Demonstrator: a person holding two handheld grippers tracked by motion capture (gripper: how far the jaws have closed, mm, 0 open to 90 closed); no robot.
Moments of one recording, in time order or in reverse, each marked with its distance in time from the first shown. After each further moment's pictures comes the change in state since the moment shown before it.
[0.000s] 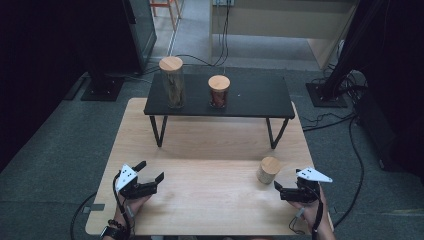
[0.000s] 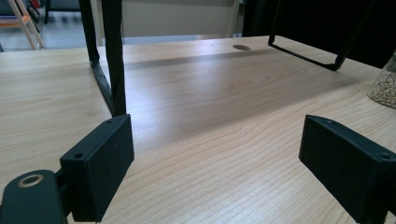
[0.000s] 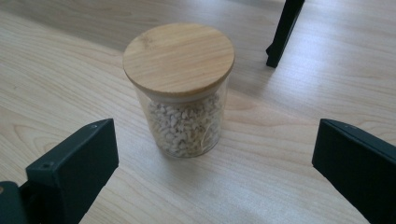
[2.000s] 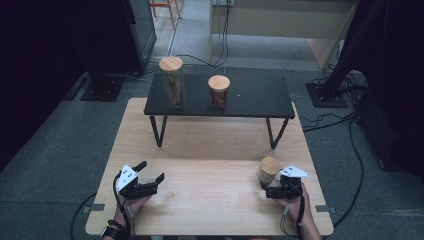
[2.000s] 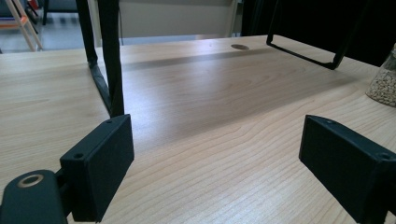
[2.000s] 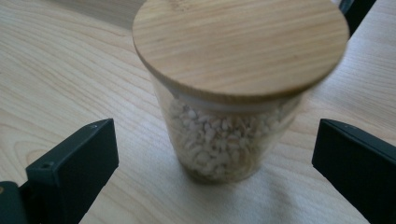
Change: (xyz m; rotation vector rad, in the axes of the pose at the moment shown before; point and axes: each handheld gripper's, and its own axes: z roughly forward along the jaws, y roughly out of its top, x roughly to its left) left arm 0.000 0.000 0.000 -0.001 -0.006 0.007; right arm 0.009 0.000 0.054 0.047 0.055 -0.021
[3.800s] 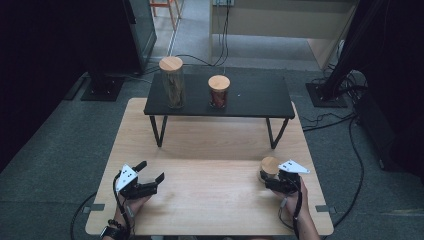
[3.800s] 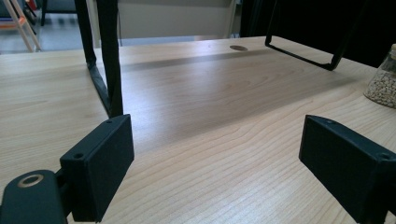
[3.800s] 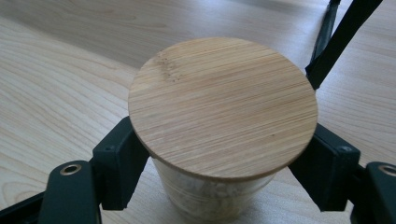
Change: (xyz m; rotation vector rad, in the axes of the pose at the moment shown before) left arm 0.001 -0.001 0.000 -0.005 -0.005 -0.001; right arm 0.008 0.008 0.000 -0.062 -0.049 0.001
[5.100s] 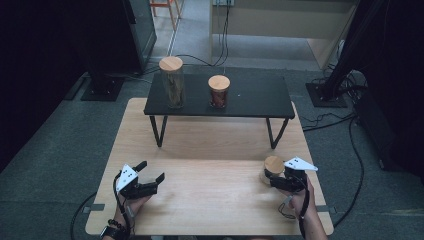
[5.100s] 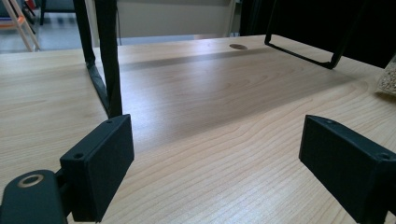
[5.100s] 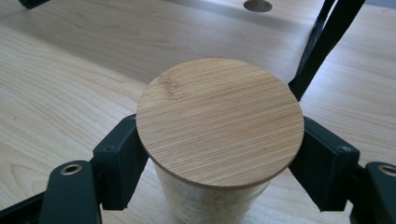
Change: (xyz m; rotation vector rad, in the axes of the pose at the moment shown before) left arm 0.000 0.001 0.001 0.005 -0.002 0.003; right arm -0.007 0.020 -0.024 0.002 0.009 -0.005
